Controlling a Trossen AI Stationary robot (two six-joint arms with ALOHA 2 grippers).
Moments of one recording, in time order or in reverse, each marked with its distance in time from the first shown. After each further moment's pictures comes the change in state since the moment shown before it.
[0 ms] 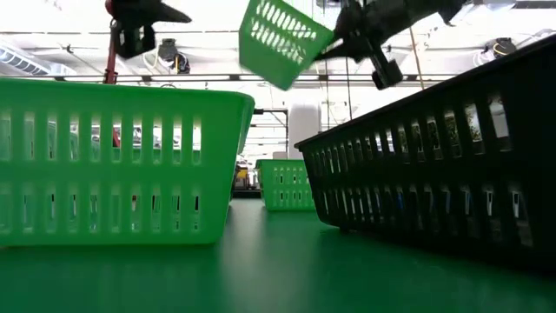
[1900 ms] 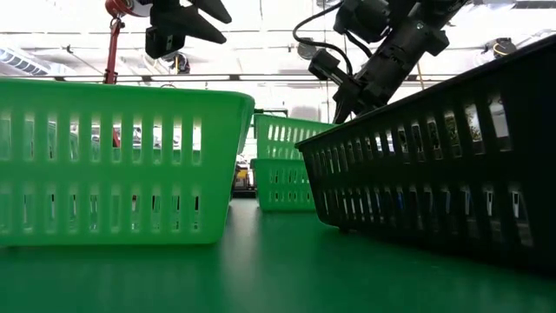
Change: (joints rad) left arm 0.053 0.217 0.210 -0.157 -0.049 0.070; right arm -0.008 0.230 -0.001 -0.178 0.011 0.077
